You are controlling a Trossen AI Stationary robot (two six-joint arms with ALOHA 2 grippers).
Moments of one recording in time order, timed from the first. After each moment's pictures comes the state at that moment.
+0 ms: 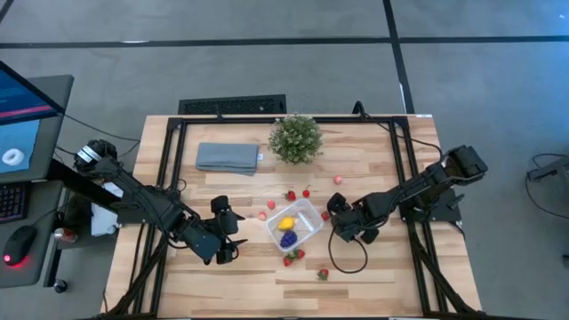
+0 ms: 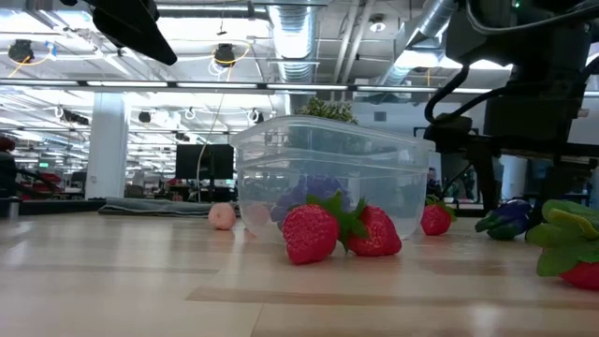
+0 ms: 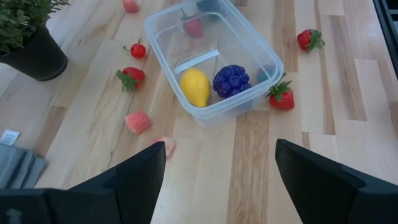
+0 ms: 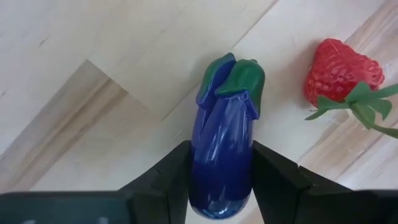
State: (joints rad) left arm -0.61 1.30 0.93 -0.53 -0.56 -0.56; right arm 0.34 1.58 0.75 -0.62 0.15 -0.52
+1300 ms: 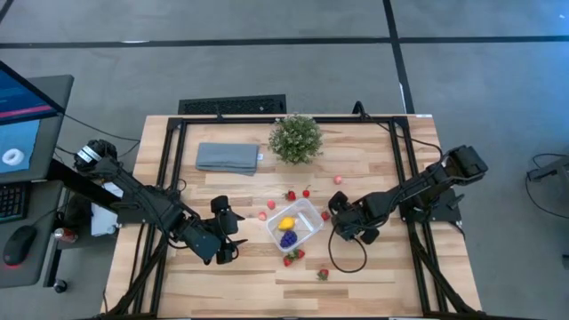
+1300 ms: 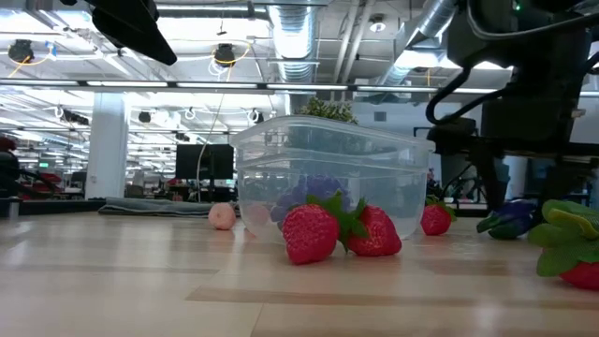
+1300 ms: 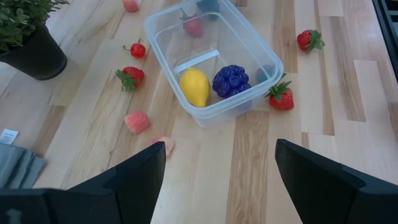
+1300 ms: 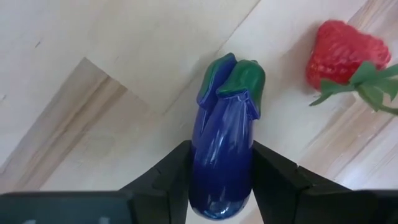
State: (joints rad) left arm -0.61 1.30 0.93 -0.52 -0.56 -0.57; right arm 0.34 1.57 0.75 -0.65 0.15 -0.45
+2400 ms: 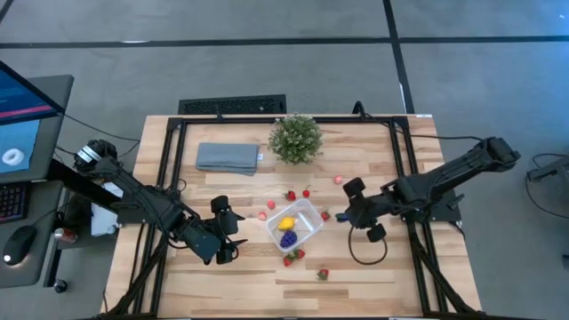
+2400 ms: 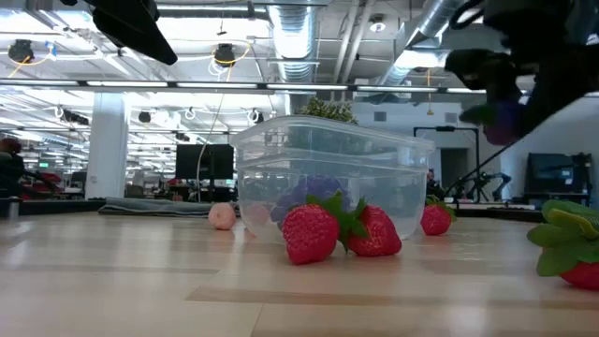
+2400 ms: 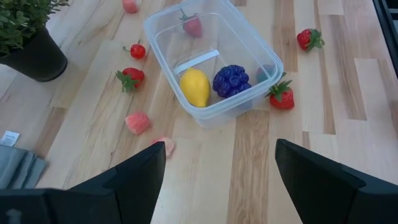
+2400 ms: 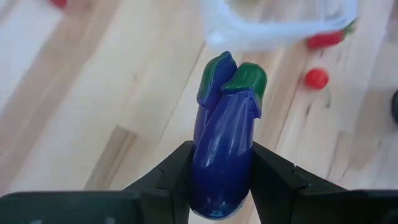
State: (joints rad) left arm -0.61 1.30 0.93 -0.52 -0.56 -0.55; right arm 0.37 1.15 0.75 -0.69 0.16 -0.22
